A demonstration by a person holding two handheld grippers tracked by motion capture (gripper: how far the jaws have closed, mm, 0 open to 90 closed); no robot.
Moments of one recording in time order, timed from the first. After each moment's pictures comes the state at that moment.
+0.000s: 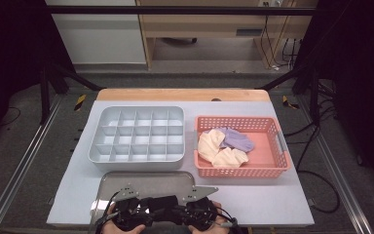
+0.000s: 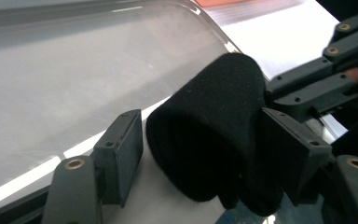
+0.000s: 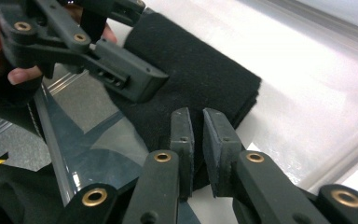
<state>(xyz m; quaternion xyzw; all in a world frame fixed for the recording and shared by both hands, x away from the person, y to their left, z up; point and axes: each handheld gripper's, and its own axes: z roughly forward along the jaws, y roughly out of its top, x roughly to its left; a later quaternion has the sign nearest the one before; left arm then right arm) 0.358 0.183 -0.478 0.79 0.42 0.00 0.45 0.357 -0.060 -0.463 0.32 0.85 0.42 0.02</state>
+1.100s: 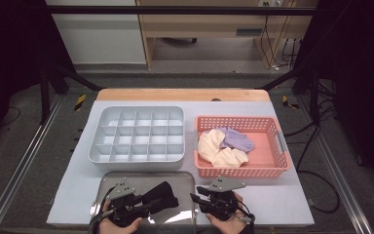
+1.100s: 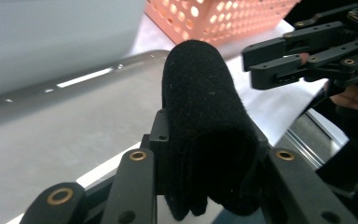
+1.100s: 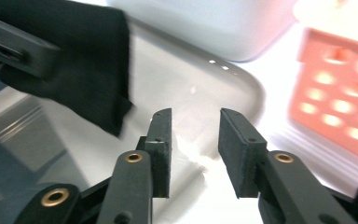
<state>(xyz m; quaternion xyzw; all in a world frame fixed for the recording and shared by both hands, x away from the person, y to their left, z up) 0.356 0.187 -0.438 0.78 0.41 0.05 0.48 0.371 -0.113 -0.453 0.37 0.80 0.45 0.11</state>
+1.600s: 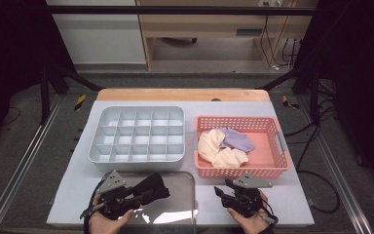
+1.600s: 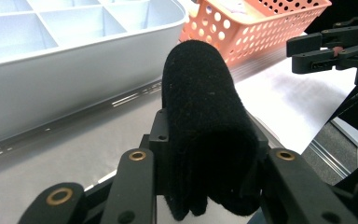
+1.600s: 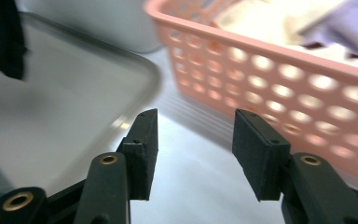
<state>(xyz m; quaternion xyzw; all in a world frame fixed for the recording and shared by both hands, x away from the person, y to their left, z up) 0.365 0.205 -0.421 0.77 0.41 0.09 0.48 0.373 -0.171 -0.450 0.44 0.77 0.42 0.18</state>
